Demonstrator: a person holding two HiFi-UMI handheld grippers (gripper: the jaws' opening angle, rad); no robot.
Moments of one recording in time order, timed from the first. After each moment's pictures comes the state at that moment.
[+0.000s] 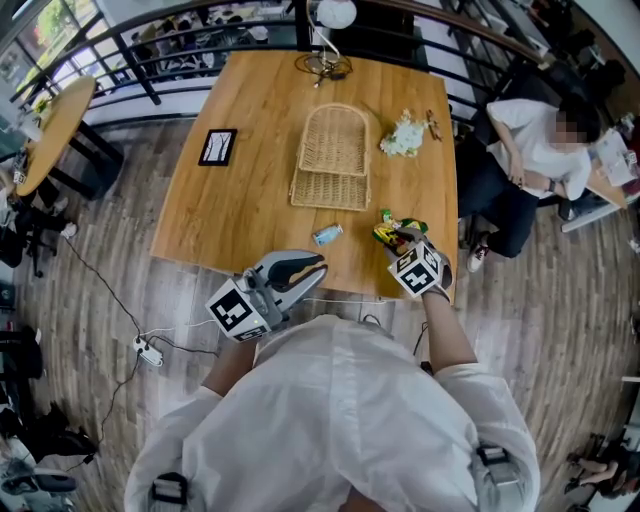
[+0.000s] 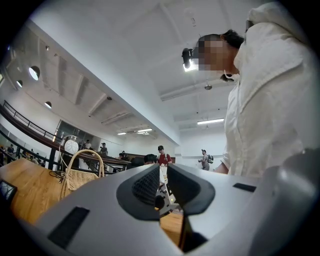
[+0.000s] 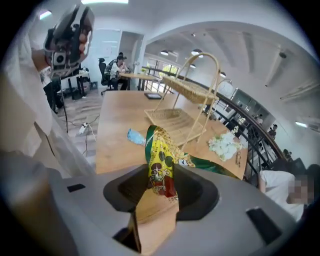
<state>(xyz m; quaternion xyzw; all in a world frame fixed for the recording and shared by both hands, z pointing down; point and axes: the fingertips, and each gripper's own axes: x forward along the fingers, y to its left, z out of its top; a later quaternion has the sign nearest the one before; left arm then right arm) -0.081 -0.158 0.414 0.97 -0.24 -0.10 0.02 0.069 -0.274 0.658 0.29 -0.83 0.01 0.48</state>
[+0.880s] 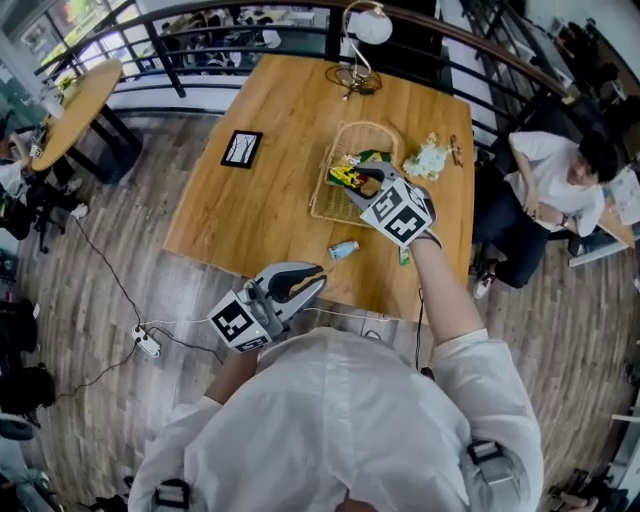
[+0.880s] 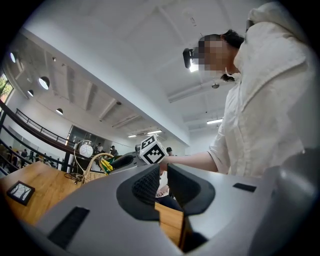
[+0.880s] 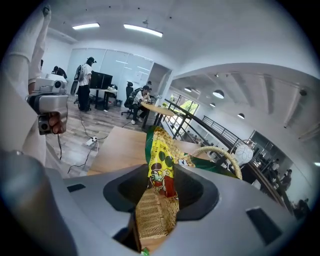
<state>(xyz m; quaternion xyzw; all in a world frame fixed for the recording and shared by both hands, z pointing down) -0.116 -0.159 0.415 0.95 -0.30 -0.10 0.02 -0.115 -0.367 0.484 0.18 -0.91 -0.14 0.35</state>
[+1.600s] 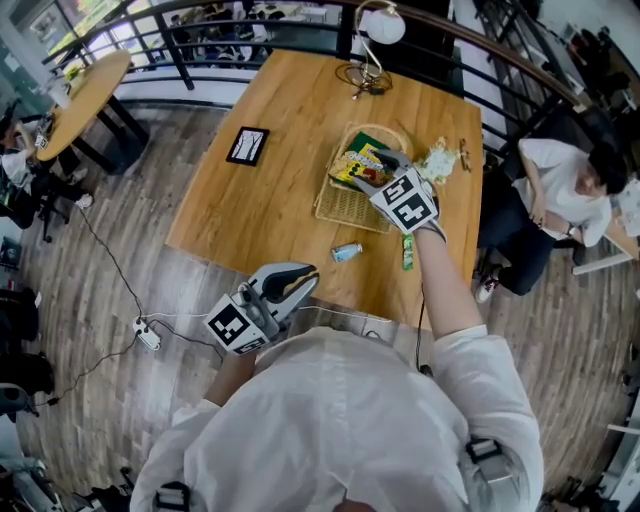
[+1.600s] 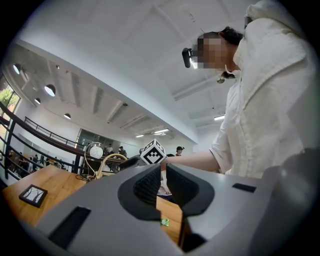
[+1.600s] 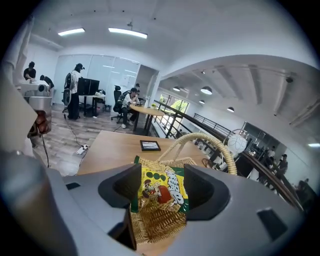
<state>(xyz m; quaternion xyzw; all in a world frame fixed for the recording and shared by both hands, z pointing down) -0.135 -0.171 0.420 0.93 -0.35 -0.09 0.01 -0.110 -0.421 0.496 0.23 -0.91 -0.09 0.32</state>
